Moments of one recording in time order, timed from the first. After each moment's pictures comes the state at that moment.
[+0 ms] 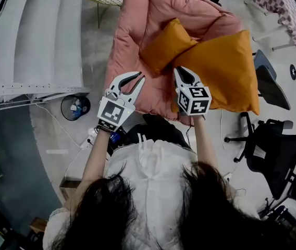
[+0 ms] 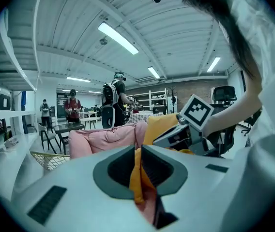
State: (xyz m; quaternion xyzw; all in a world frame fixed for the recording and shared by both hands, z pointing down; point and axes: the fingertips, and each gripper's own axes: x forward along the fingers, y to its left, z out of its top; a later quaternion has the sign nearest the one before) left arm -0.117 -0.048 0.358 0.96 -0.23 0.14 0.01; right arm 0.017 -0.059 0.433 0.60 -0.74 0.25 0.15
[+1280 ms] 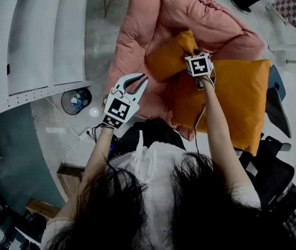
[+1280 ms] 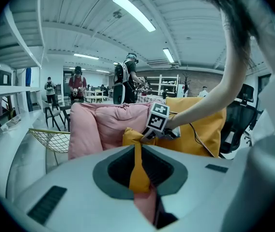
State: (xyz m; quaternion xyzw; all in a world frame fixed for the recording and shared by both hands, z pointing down) left arm -0.091 -0.142 0.441 0.93 -0.26 0.23 0.10; right arm 0.118 -0.237 0.604 0.51 -0.69 0.28 0.43
